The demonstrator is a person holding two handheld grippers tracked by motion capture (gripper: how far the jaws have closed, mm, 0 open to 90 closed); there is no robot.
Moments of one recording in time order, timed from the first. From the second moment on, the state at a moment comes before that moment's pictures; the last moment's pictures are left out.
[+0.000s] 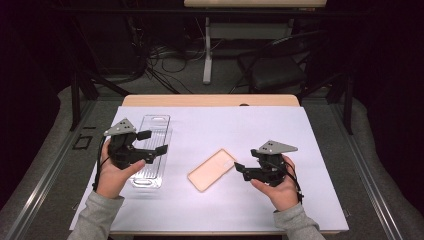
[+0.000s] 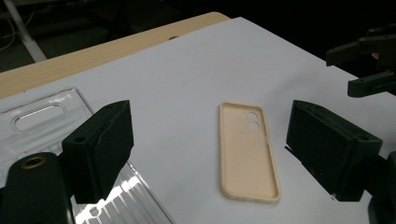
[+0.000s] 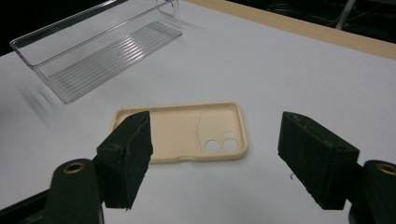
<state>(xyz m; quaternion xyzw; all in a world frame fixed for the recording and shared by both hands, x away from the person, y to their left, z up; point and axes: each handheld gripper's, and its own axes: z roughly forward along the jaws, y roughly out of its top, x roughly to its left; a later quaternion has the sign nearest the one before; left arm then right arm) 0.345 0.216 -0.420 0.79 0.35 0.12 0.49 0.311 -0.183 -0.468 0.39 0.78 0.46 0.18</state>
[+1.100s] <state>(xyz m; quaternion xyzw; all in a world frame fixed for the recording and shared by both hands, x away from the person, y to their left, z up) 0.376 0.219 -0.399 0.78 0.37 0.13 0.49 0.369 -0.163 -0.444 0.42 0.80 0.40 0.15</state>
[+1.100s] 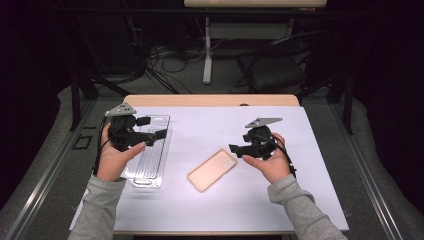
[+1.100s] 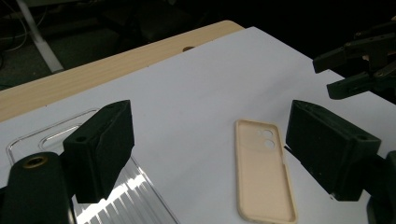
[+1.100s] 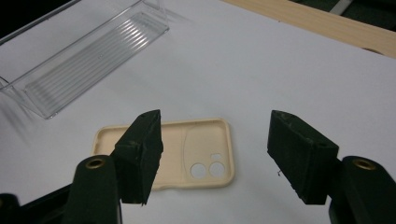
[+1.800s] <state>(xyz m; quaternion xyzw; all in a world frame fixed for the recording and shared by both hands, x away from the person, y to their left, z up) 0.373 0.221 -0.400 0.79 0.38 0.14 0.47 0.401 -0.148 -0.446 0.43 0.84 0.31 0.11</state>
